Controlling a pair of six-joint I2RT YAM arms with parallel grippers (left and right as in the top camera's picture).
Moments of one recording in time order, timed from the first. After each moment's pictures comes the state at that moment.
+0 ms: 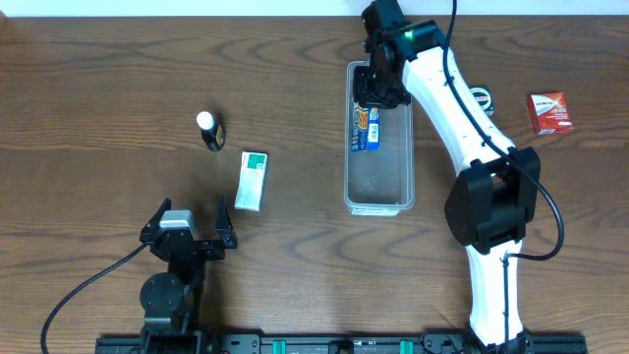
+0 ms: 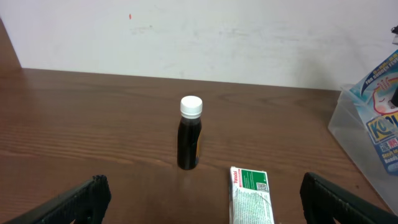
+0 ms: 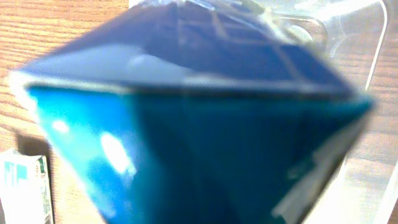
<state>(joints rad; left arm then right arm) -0.04 0.01 0.02 -0.12 -0.03 -0.09 0.37 2.28 2.16 -1.19 -0.10 0.39</state>
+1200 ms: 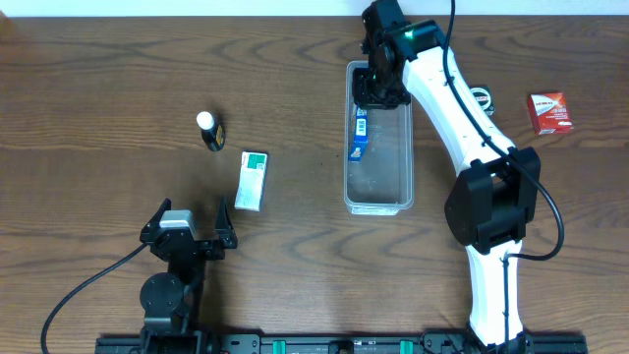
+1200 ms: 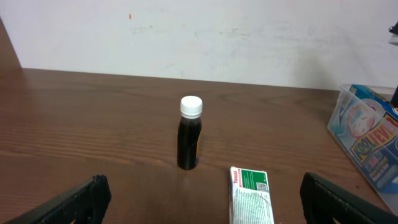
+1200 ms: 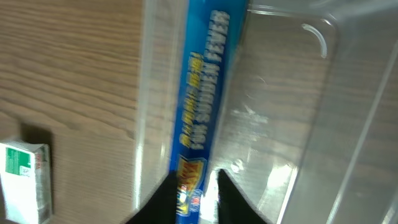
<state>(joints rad) -0.04 0.01 0.02 -0.12 -0.03 -0.09 0.37 2.28 2.16 -1.19 -0.13 0.34</state>
